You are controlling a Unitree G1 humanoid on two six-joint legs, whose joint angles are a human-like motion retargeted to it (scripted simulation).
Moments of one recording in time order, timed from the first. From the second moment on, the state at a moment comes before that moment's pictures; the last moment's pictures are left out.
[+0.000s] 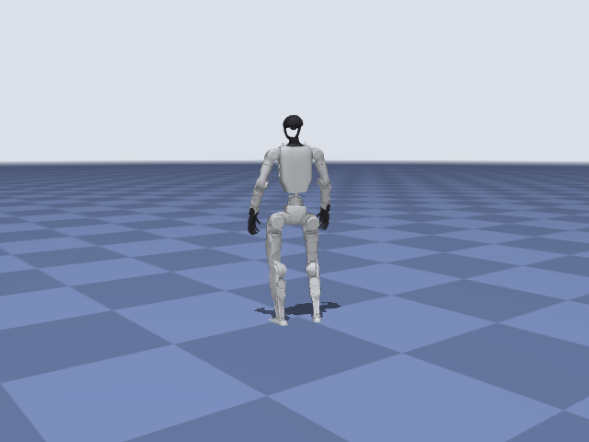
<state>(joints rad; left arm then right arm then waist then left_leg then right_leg) 0.05 0.41 -0.38 1.03 0.28 -0.10 -0.06 -0.06 -0.31 0.33 1.14 -0.11 -0.07 0.07 -0.01 -0.09 -0.02 0.09 0.02 0.33 0.14 -0.28 0.01 -0.06 -0.17 -0.23 0.41 -0.40 0.08</state>
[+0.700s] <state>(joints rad) 0.05 0.42 -0.40 1.04 0.31 -0.10 -0.06 -0.06 -0.31 0.33 1.12 -0.13 -0.08 0.05 -0.03 -0.09 -0.03 0.05 0.03 0.34 0.18 -0.30 0.01 -0.08 -0.17 -0.23 0.42 -0.40 0.08</state>
